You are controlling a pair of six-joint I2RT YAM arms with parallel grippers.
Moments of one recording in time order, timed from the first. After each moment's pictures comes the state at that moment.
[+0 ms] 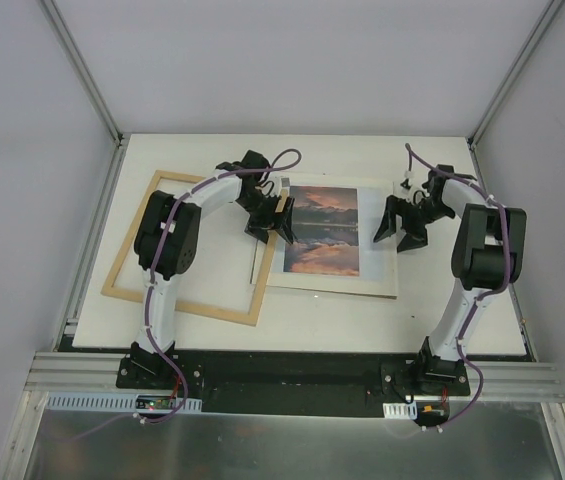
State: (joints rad) left arm -0.43 2.17 1.66 -0.80 0.62 -0.21; right arm -0.08 1.99 1.39 -0.94 -0.56 -0.03
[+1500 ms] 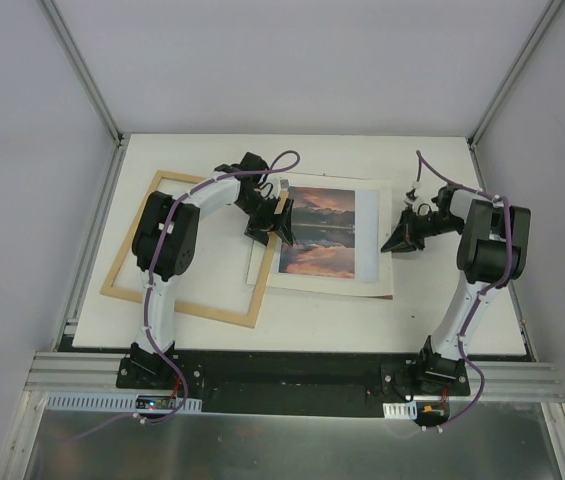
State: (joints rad) left arm -0.43 2.15 1.62 -0.78 0.65 -0.22; right arm -0.18 2.04 1.31 -0.90 -0.86 -0.14
